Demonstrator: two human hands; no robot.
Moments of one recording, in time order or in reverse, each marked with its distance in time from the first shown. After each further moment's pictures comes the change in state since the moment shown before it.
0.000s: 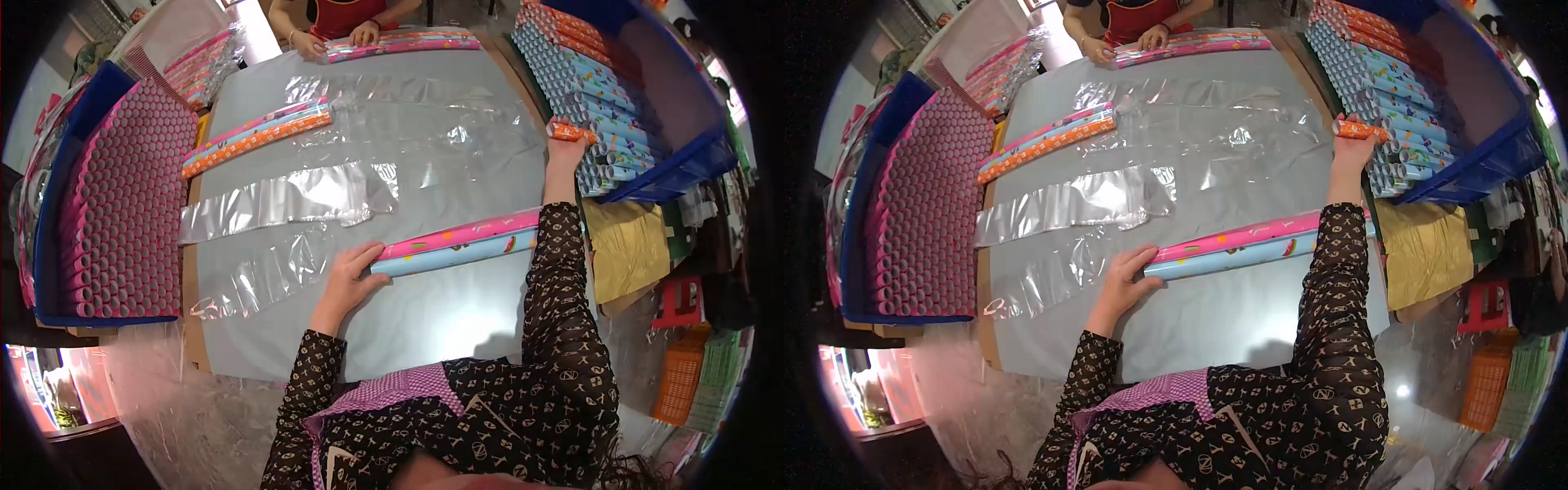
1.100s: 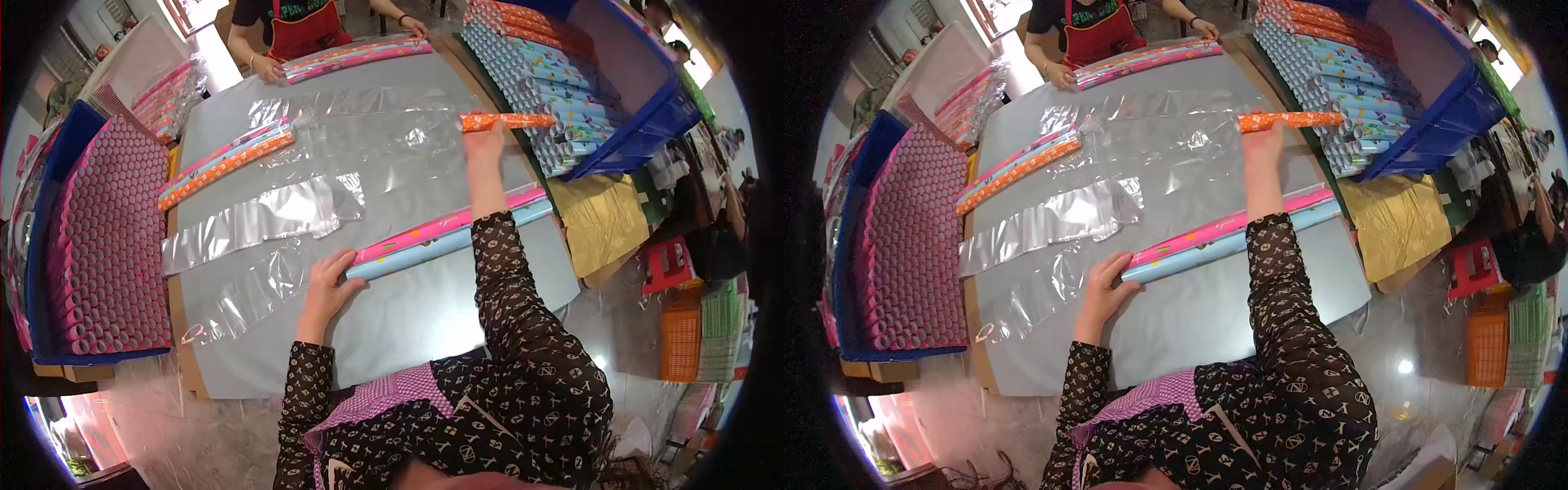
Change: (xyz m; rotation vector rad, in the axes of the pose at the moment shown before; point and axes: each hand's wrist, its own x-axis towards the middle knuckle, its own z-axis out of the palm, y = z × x) left_hand -0.003 -0.003 0.003 -0.013 -0.002 -0.034; right_hand -0.107 0.096 0.037 -0.083 -0.015 0.030
